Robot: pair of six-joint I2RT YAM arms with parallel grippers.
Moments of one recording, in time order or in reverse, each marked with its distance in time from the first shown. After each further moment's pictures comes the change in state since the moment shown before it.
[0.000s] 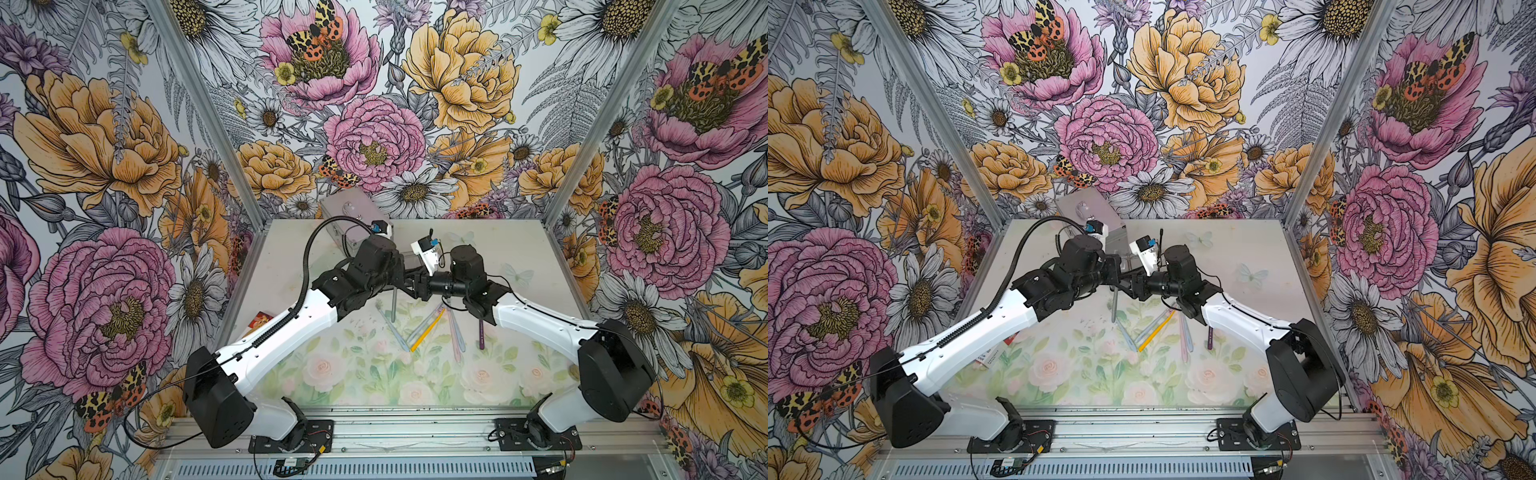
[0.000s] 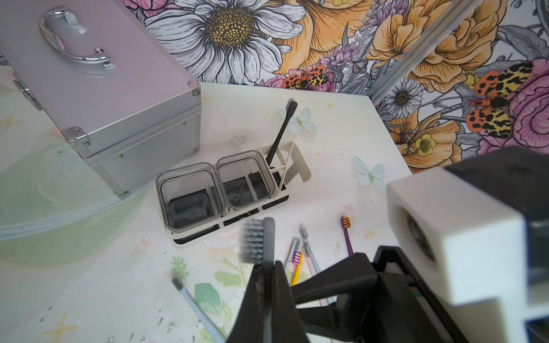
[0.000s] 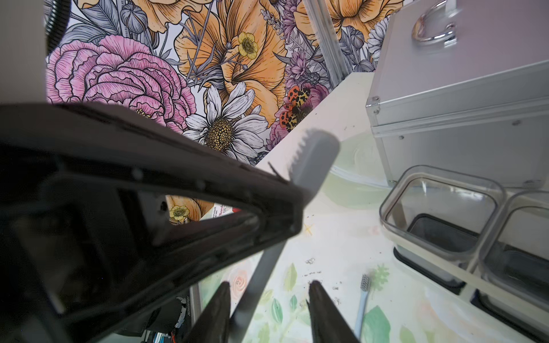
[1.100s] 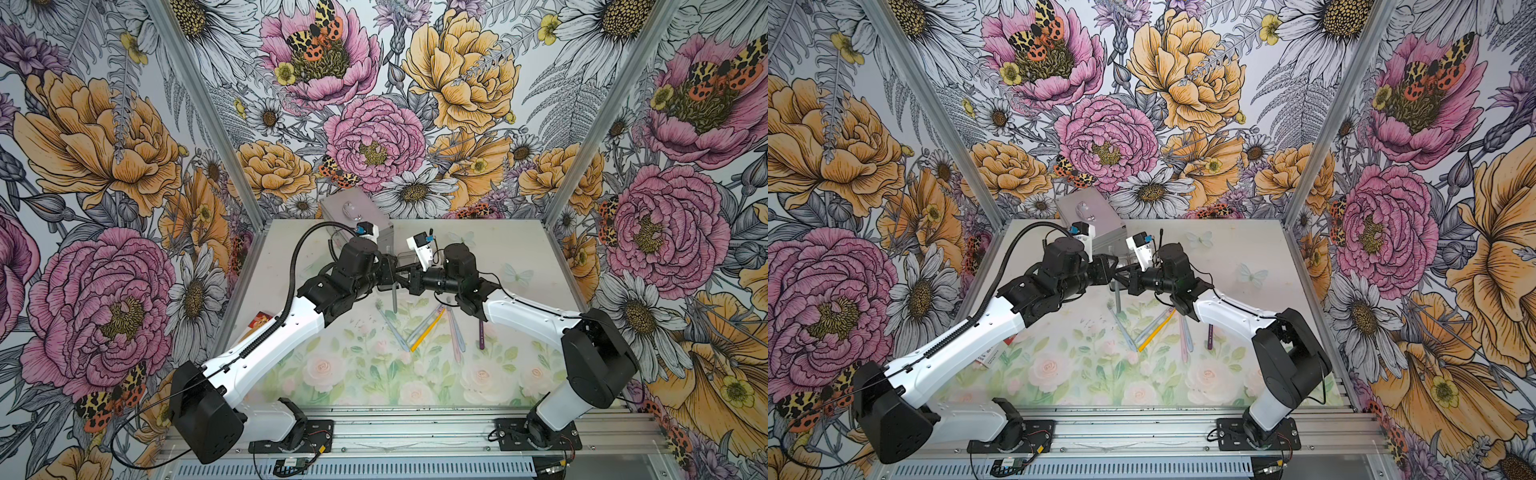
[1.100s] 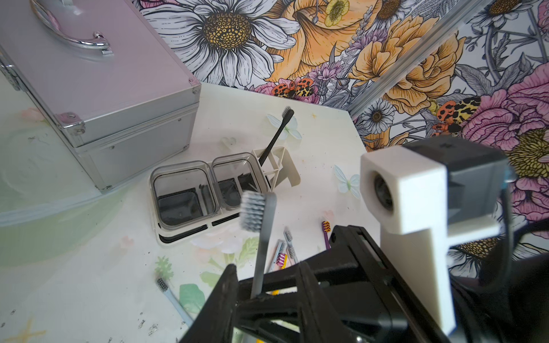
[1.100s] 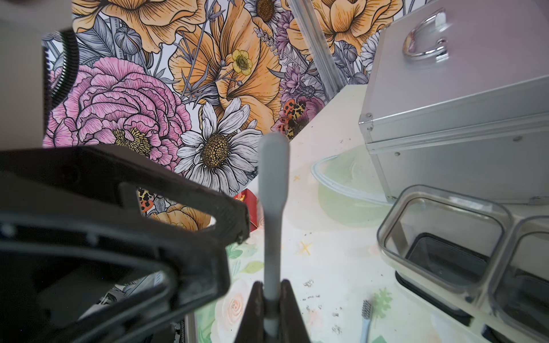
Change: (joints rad) left arm 0.082 -0.079 -0.109 0.088 0.134 -0.058; right arm 0.010 0.073 0.036 0.068 0.032 0.043
